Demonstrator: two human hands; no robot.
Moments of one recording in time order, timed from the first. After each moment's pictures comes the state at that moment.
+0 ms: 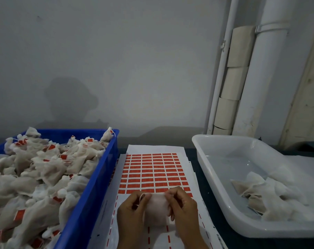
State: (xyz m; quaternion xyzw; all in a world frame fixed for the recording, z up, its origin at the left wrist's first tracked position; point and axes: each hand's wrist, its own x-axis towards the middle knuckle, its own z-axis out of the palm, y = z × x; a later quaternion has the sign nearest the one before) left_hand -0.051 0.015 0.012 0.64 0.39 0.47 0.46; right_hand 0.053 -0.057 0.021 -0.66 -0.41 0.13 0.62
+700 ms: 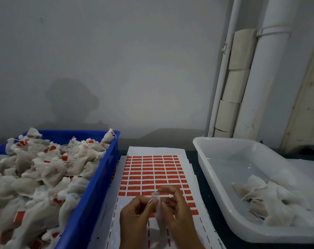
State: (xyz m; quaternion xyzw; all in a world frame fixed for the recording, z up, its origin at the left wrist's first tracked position) left_hand -0.054 0.008 0.017 0.67 0.32 0.49 0.46; right_hand 0.044 -0.058 0.026 -0.62 -0.47 0.15 0.60
